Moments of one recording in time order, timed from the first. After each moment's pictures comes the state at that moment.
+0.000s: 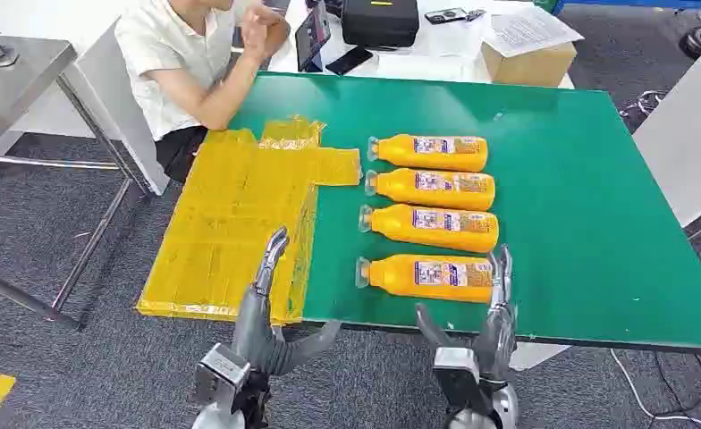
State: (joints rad) left arm 0.03 -0.19 -0.47 -1.48 0.01 0.34 -0.54; right arm 0.11 0.15 0.22 -1.50 0.46 -0.68 -0.68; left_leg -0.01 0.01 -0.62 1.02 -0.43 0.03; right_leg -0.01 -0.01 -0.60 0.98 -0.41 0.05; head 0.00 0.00
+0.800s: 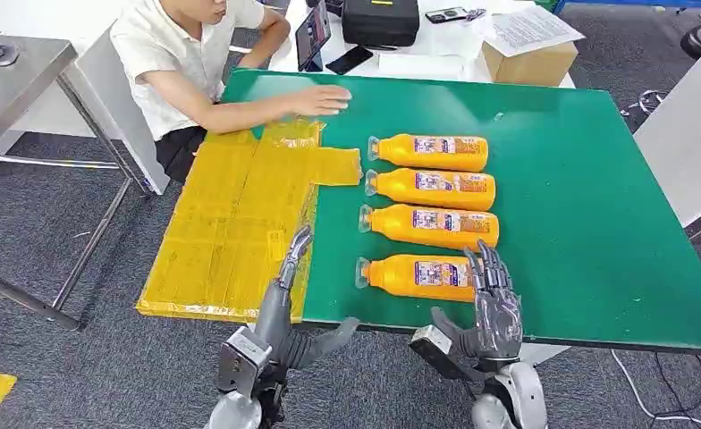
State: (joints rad) left arm -0.02 -0.21 -0.53 -1.38 0.06 0.32 -0.52; right arm 0.00 0.02 0.14 -1.26 1.00 -0.69 -0.43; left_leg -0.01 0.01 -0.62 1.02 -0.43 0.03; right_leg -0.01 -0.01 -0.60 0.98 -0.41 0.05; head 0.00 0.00
